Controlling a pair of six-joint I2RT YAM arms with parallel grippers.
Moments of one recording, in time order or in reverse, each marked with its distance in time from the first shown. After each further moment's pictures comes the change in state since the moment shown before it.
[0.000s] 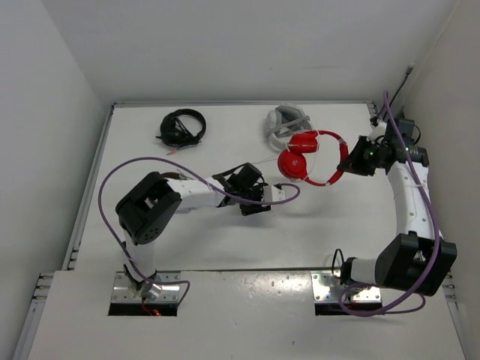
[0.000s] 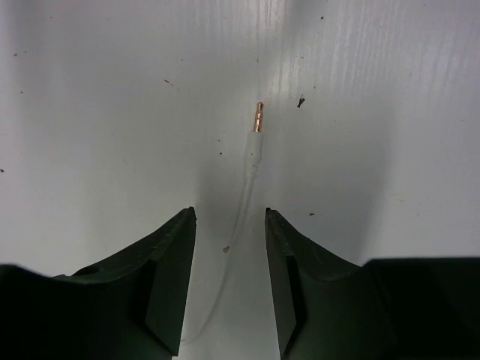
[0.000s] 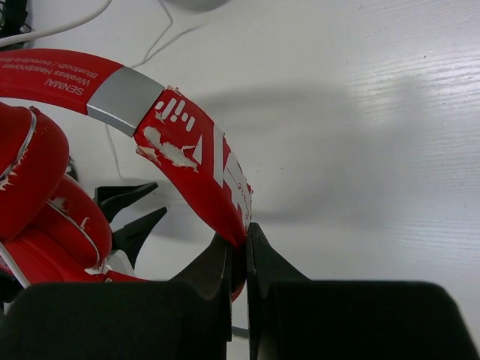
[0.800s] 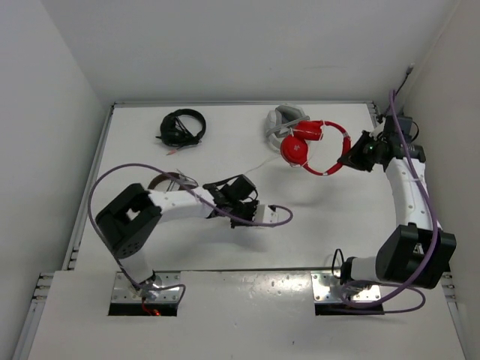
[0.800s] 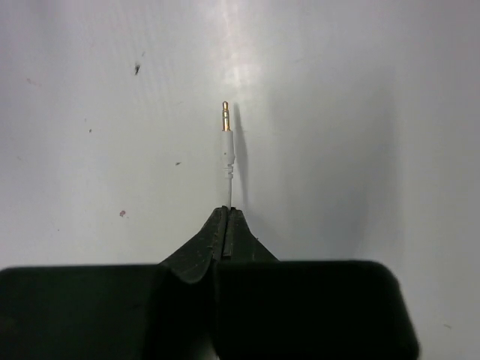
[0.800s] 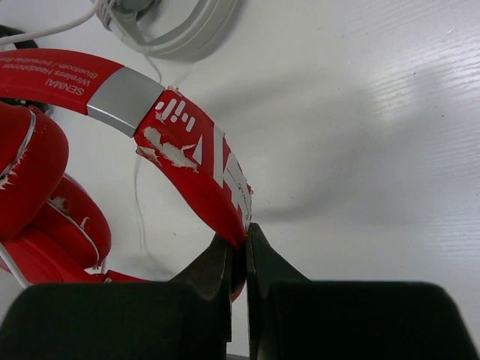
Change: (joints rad) left arm -0.053 -0.134 -0.111 -0.143 0.096 0.142; right arm 0.006 0.049 0.000 0.099 0.053 0.176
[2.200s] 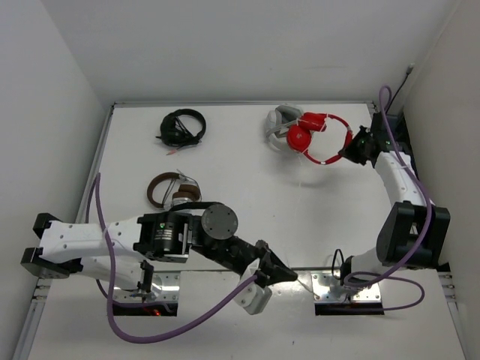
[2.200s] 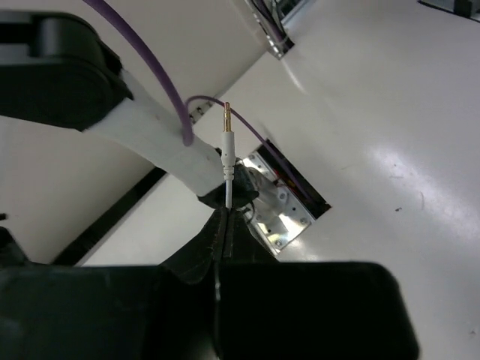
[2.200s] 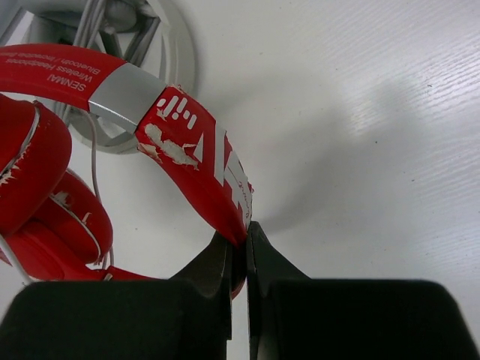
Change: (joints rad) left arm -0.653 -0.547 0.341 -0.108 0.073 -0.111; right arm 0.063 0.131 -0.038 0.266 0.233 0.148
